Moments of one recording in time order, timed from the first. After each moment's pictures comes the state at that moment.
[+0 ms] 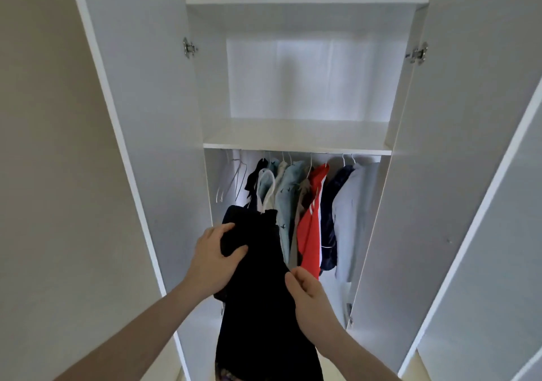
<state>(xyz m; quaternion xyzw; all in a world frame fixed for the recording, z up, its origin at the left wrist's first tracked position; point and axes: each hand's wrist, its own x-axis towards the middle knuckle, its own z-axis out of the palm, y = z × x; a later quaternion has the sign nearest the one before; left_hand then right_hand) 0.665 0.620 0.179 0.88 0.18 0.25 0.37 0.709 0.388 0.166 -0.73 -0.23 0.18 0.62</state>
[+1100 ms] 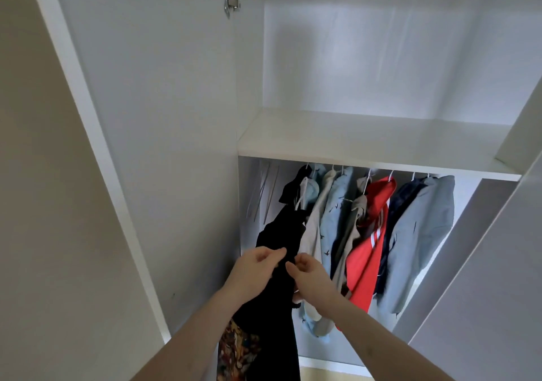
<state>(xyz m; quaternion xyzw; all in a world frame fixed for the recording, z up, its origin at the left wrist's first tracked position) 0.846 0.832 0.116 0.79 0.19 0.11 0.58 0.931 0.685 0.106 -0.75 -0.17 0.28 0.58</state>
